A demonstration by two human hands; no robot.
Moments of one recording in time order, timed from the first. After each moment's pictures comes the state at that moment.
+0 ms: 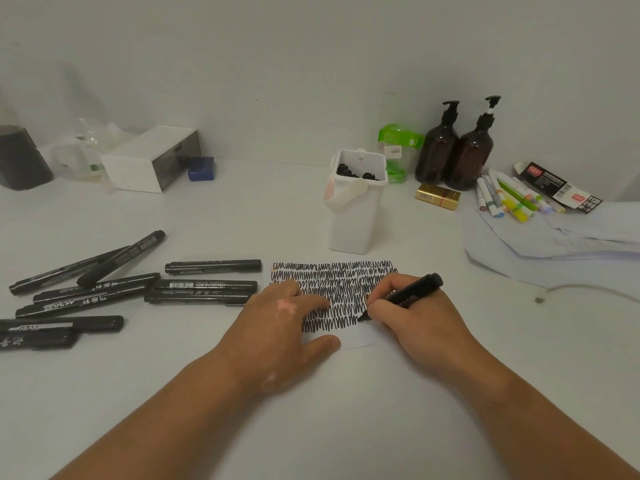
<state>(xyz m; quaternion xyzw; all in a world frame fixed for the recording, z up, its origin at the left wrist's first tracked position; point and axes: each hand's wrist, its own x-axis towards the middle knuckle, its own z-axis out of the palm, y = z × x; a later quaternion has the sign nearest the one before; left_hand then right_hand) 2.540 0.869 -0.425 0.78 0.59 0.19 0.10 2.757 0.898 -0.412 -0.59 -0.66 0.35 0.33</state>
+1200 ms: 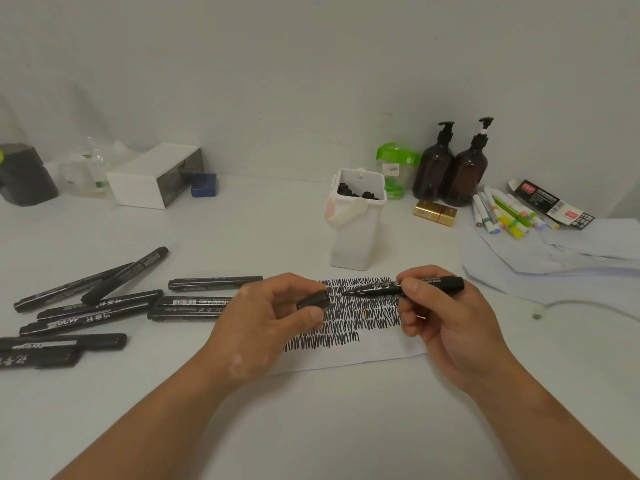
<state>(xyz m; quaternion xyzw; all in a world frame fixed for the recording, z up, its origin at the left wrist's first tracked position) 2.525 0.873 -0.405 0.61 0.48 0.46 0.44 2.774 0.897 -0.394 -0.37 -0.50 0.57 0.53</state>
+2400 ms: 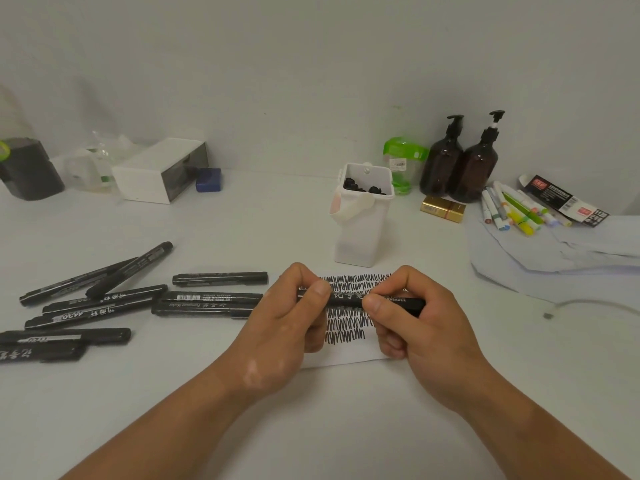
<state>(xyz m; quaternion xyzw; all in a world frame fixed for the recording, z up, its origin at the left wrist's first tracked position) 2.547 0.864 -0.404 0.55 0.39 0.52 0.52 2.738 0.879 -0.393 -0.37 -0.58 0.54 0.48</state>
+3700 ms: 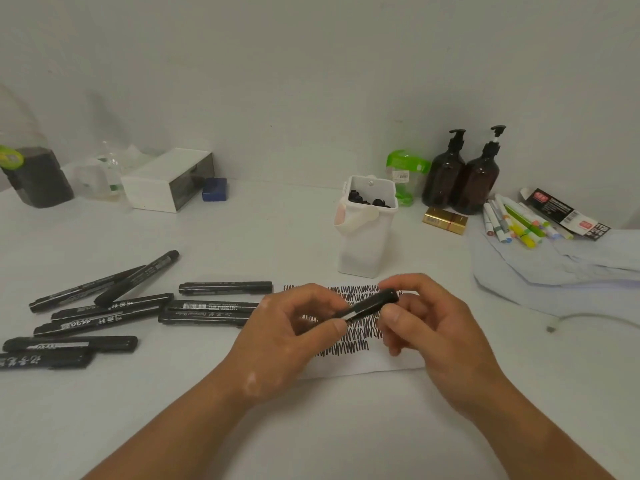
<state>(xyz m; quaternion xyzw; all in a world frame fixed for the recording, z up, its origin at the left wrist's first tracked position) 2.536 0.865 -0.401 0.62 0.44 0.48 0.44 2.747 0.878 -0.387 -0.37 -0.62 0.49 0.48</state>
